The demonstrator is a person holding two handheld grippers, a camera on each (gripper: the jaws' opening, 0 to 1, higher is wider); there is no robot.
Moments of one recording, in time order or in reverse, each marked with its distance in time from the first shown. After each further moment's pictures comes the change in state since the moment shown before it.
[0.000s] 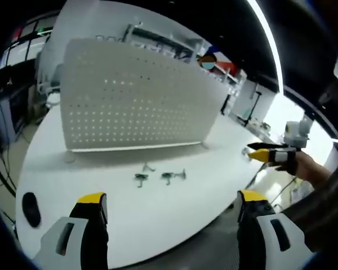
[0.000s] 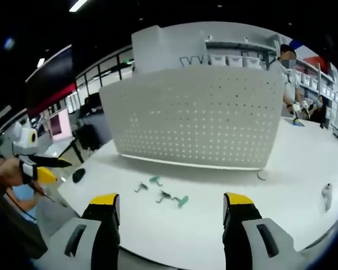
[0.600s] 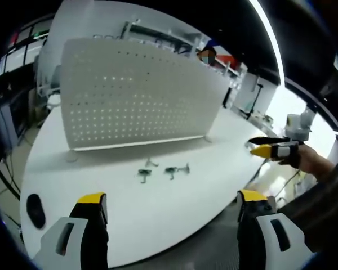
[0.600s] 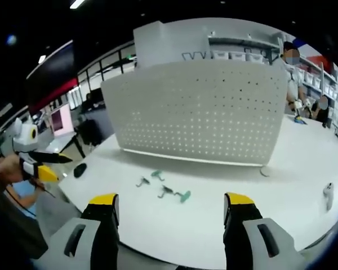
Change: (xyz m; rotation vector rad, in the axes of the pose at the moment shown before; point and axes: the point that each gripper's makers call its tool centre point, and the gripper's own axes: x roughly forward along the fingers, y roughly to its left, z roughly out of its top) left arm 0.001 0.003 -0.008 0.038 0.037 0.025; right arm 0.005 0.004 -0.010 -0.010 0.037 0.020
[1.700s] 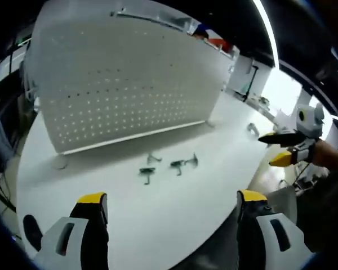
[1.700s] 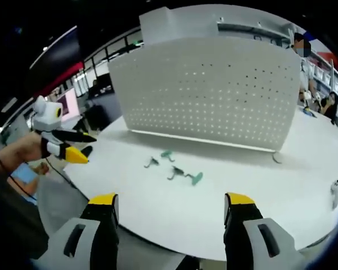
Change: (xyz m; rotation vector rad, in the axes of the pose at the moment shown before) left arm 0.073 0.024 -0.003 0.079 0.112 -0.049; right arm 0.016 0.022 -0.041 -0.023 0.120 0.072
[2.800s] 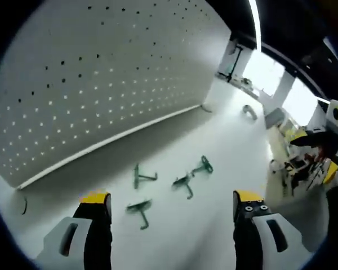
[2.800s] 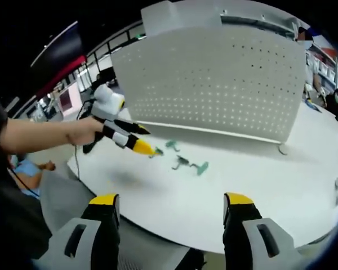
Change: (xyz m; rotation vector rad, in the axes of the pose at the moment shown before) left arm 0.147 0.014 0.012 0.149 0.113 -0.146; right arm 0.003 0.000 -0.020 0.018 0.064 0.029
